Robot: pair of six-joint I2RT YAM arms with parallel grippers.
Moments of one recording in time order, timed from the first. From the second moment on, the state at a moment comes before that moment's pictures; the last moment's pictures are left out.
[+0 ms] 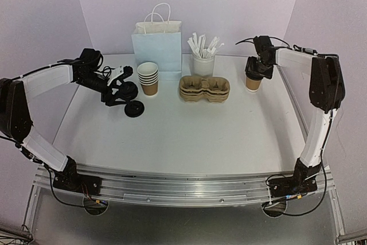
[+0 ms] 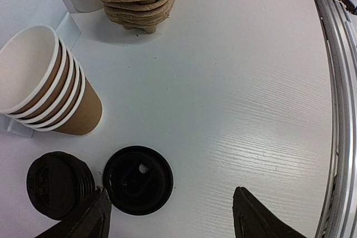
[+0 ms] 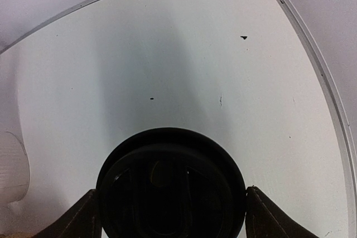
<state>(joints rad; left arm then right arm) -0.26 1.50 1.06 -0.62 0.69 0.91 0.23 2.01 1.55 -0.50 0.27 0.48</state>
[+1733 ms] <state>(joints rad) -0.43 1.96 1.64 -0.68 0.42 0.93 0.70 2.02 1.86 -0.46 -0.07 0.70</state>
